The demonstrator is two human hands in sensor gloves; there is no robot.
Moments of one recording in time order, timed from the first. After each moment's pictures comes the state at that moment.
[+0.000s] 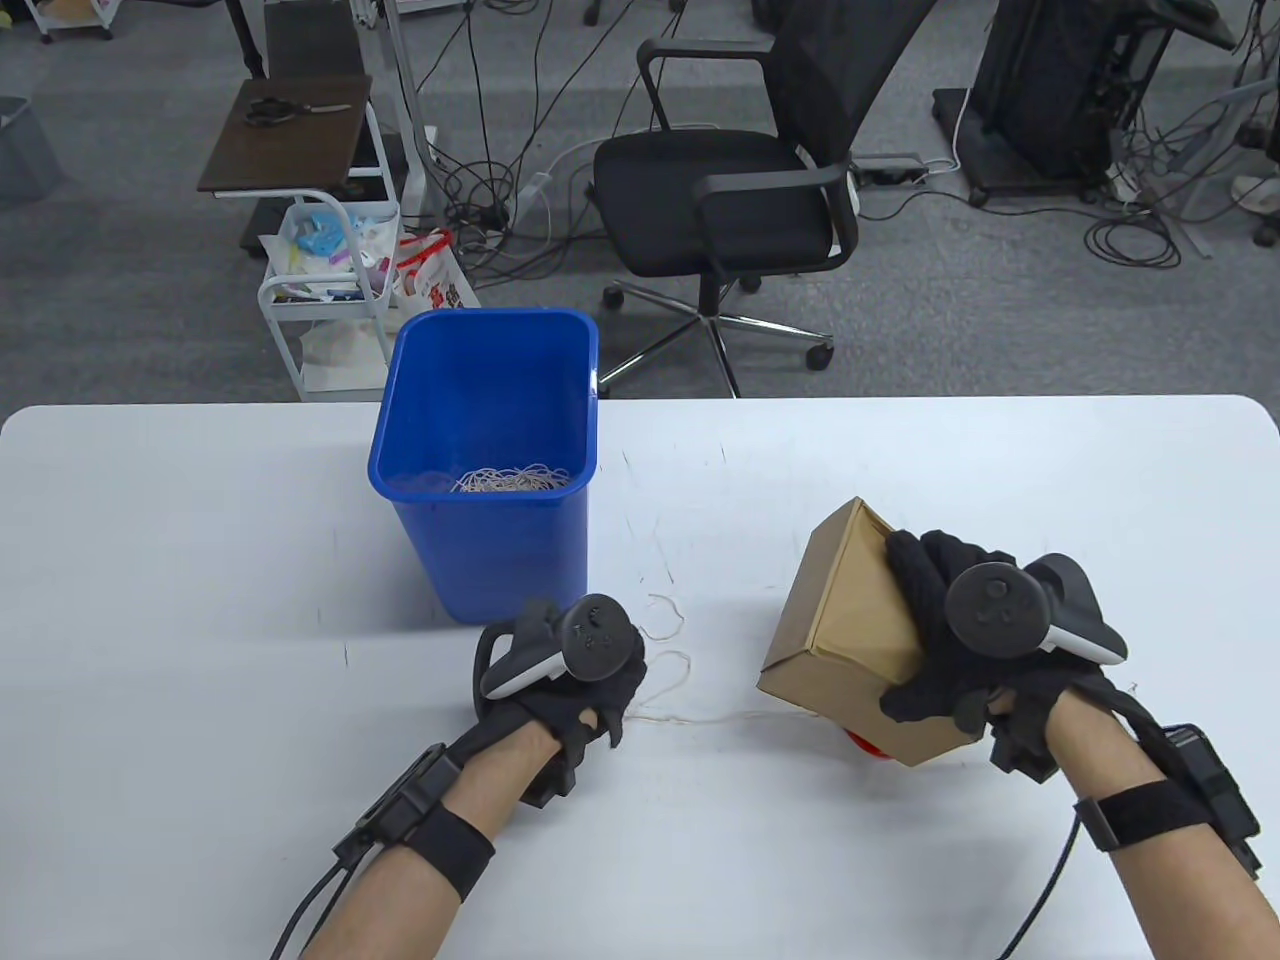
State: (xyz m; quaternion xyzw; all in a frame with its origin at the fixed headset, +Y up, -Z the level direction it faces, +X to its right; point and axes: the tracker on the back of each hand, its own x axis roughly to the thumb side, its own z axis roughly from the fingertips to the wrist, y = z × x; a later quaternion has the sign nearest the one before) left_hand -0.094 -0.715 -0.387 -0.10 -0.22 0.12 0.96; right_hand 0.250 -0.634 -0.363 0.26 0.02 0.96 0.13
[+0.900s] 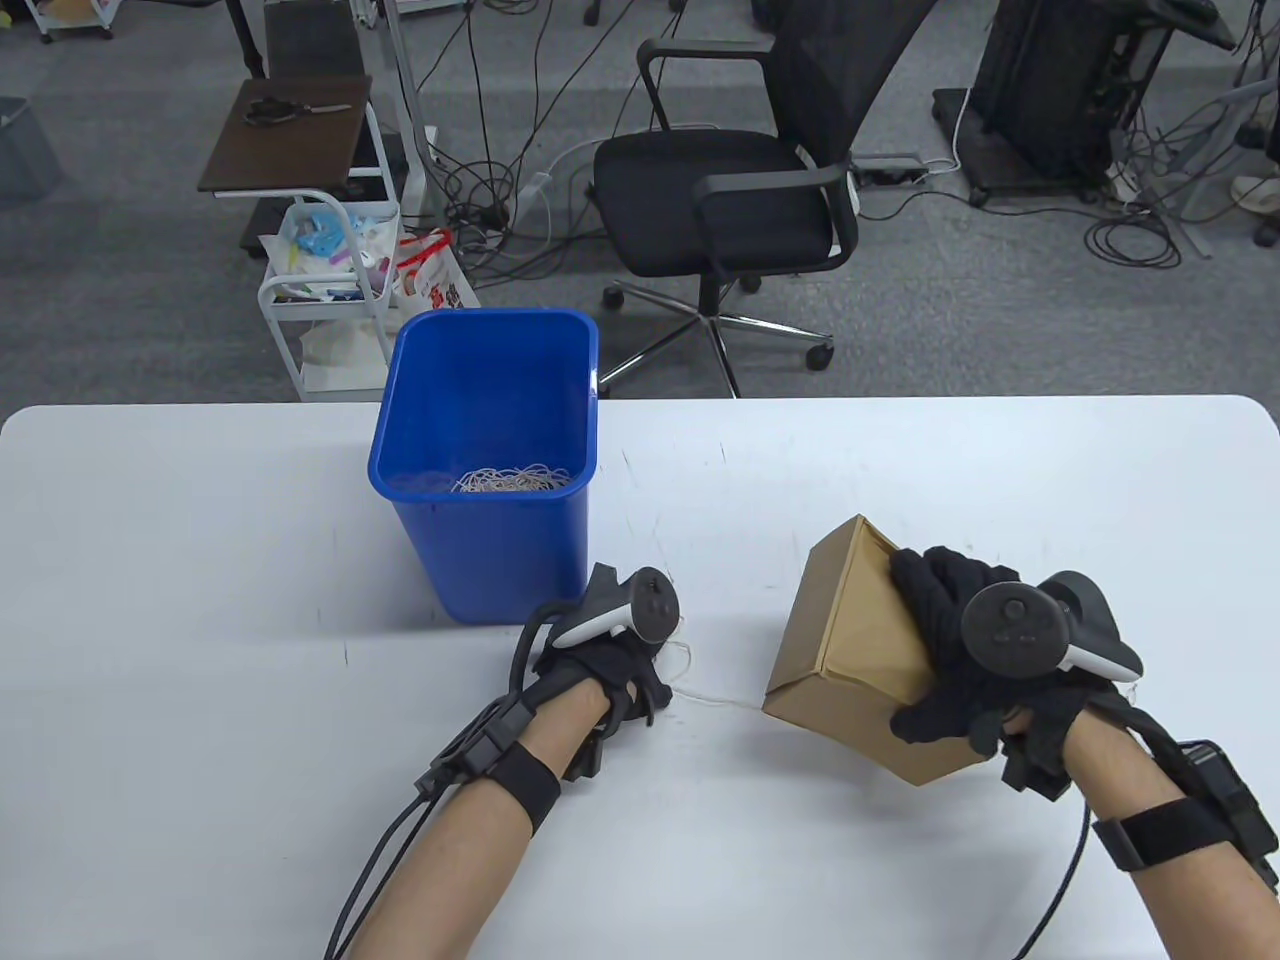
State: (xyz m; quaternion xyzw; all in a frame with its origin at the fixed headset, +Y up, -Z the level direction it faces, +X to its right) left_hand -0.069 -0.767 -0.432 -0.24 -0.17 0.04 0.96; right_hand 0.255 -0.639 -0.353 0.28 0.03 0.95 0.14
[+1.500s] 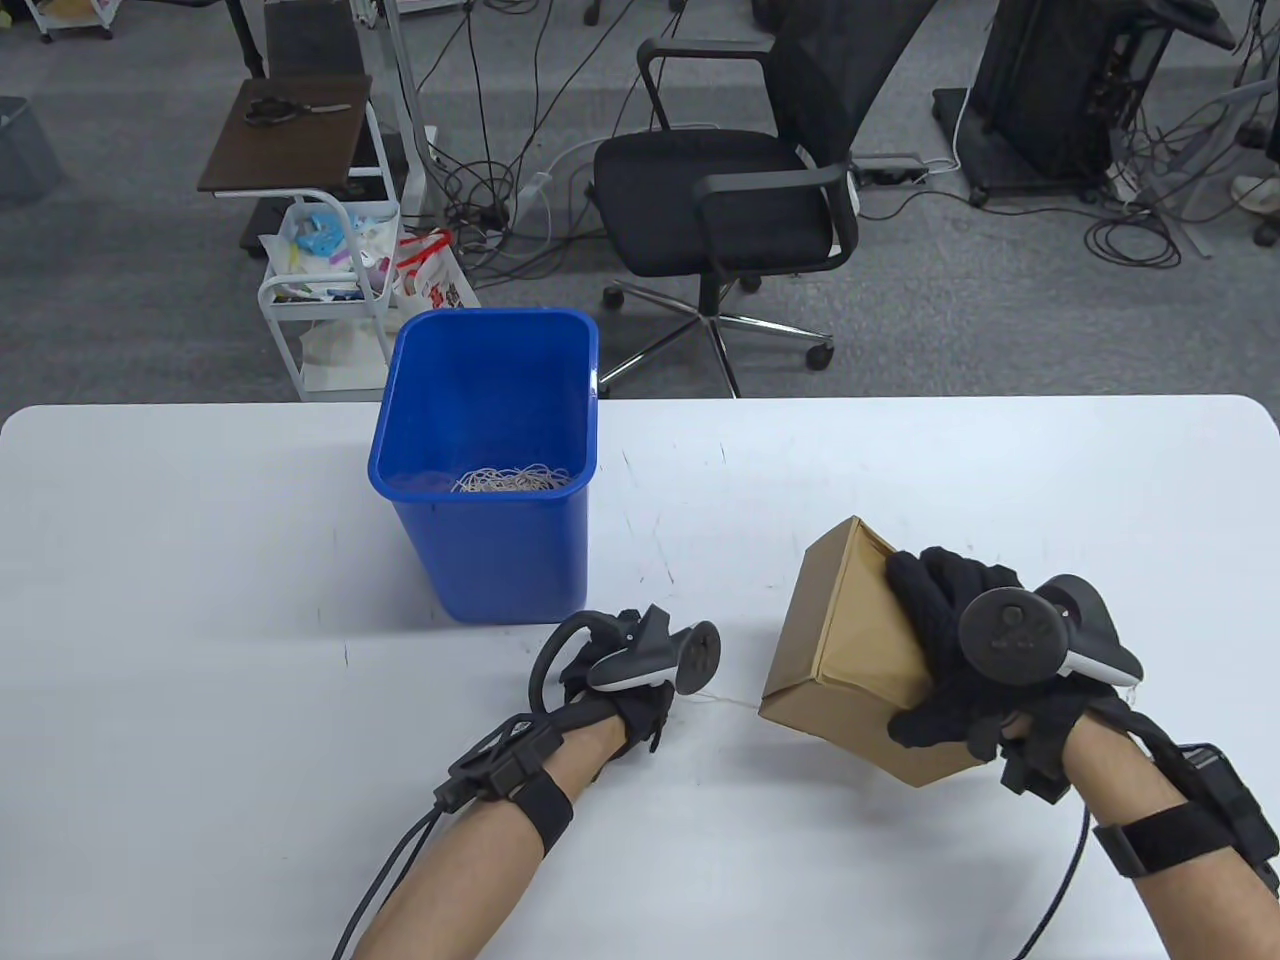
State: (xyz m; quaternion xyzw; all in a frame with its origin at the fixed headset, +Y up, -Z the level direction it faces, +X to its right) left_hand -0.032 -0.769 -0.406 -0.13 -0.22 -0.14 0.96; right_hand 0.251 -0.629 -0.345 0.28 0.02 0.95 0.14
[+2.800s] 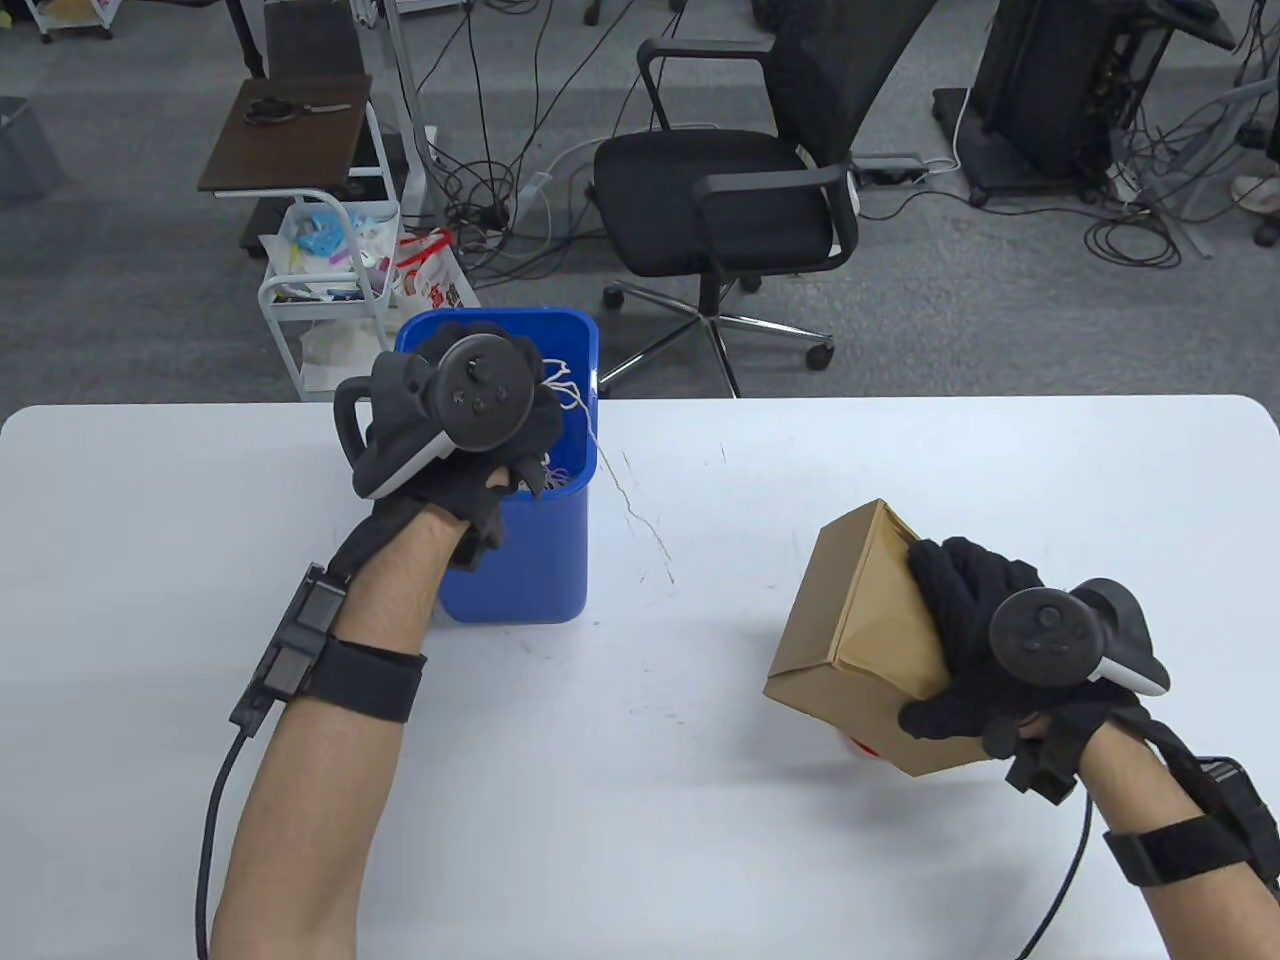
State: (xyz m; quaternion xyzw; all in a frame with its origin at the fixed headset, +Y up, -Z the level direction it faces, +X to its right) left_hand -0.171 -0.461 -0.431 0.18 -0.10 0.08 0.98; right_hand 0.263 -0.622 -0.341 0.27 -0.02 0.95 0.17
